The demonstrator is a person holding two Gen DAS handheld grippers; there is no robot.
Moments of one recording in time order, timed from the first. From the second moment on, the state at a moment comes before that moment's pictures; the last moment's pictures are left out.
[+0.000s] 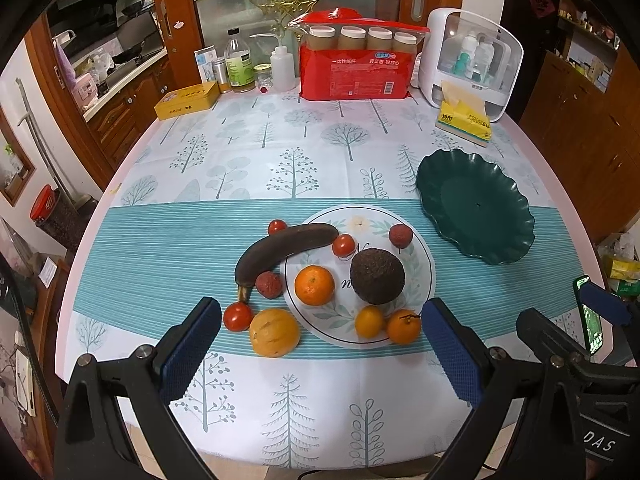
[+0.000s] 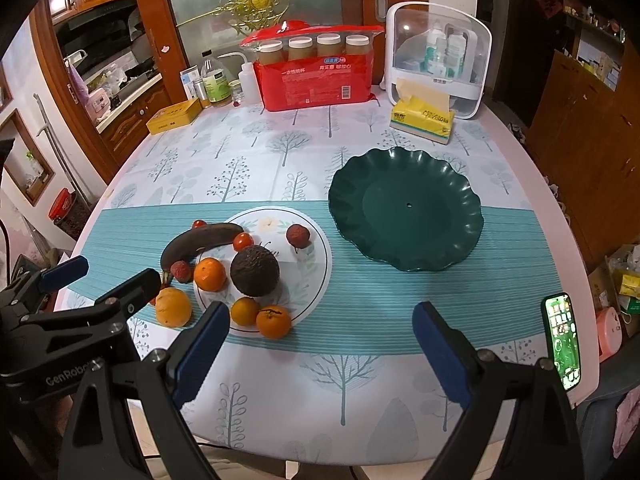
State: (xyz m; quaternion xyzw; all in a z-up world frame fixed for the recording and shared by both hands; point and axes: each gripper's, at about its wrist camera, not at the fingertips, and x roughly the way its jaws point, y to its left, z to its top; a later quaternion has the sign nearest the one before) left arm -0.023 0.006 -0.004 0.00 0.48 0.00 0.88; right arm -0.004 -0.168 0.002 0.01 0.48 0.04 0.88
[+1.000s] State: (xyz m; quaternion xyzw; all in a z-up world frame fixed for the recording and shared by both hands) left arm -0.010 0.016 0.008 0.00 0.47 0.03 0.88; right arm 0.006 -0.156 0.008 -0.01 0.46 0.06 0.88
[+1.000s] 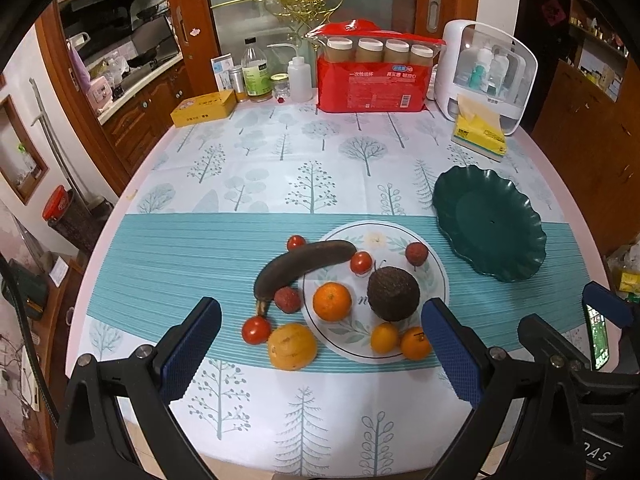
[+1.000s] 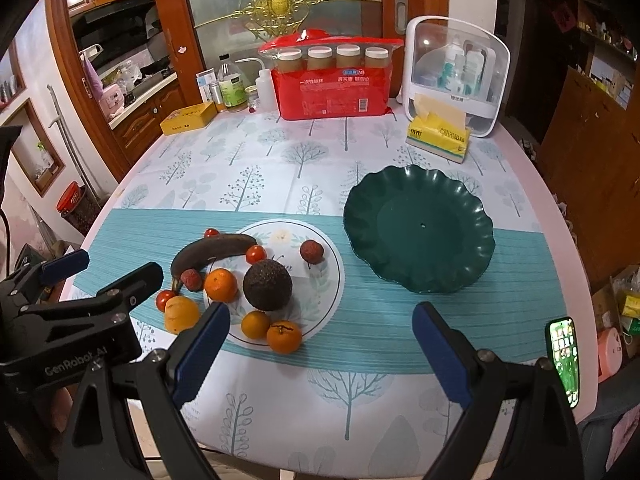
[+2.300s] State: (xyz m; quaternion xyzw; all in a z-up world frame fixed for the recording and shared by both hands) left arm 0.028 0.112 -0.102 0.00 0.59 -0.03 0.81; right arm 0.031 -0.103 -0.089 0.03 0.57 0.04 0.82
